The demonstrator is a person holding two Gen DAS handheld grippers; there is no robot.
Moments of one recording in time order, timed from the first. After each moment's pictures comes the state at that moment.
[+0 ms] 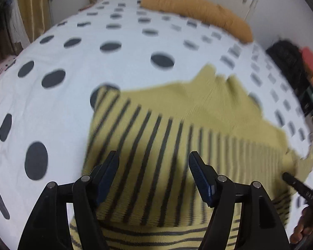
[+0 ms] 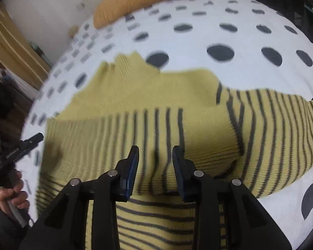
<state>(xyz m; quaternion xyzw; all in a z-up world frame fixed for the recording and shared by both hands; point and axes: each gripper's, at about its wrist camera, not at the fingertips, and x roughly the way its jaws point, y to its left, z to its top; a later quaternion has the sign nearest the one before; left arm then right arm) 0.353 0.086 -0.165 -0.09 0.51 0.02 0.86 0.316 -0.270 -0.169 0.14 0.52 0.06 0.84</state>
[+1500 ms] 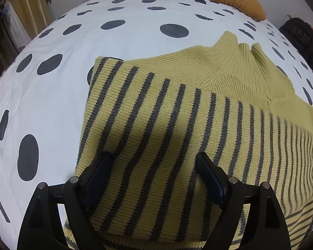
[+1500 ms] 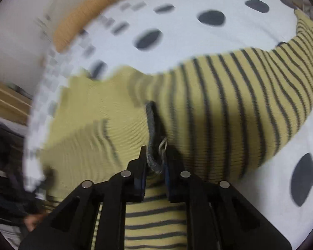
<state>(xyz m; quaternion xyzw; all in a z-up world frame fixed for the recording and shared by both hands) 0.364 0.083 -0.212 -0.03 0.53 0.06 0.84 0.286 -0.360 -0.199 0.24 0.55 -0.03 0.80</state>
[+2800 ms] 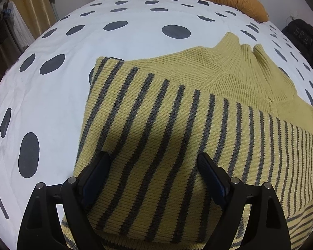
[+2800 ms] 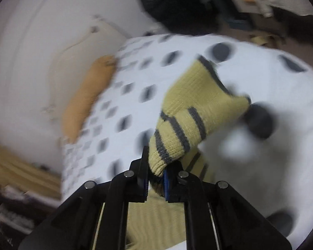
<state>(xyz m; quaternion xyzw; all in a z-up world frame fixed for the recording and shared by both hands) 0.361 0.082 -0.212 -0.04 0.53 0.07 0.85 0.254 -0.589 -0.118 0.43 0.33 -0.04 0.84</state>
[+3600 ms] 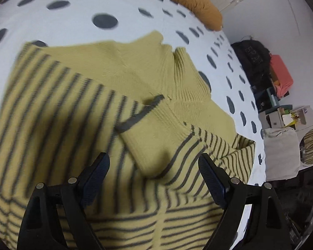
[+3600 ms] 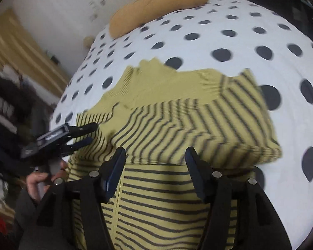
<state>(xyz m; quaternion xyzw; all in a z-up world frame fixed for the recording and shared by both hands) 0.367 0.030 -0.180 -0.24 0.56 -0.14 0.78 0.209 -0.284 -0.115 0.21 0.47 0.11 0.85</state>
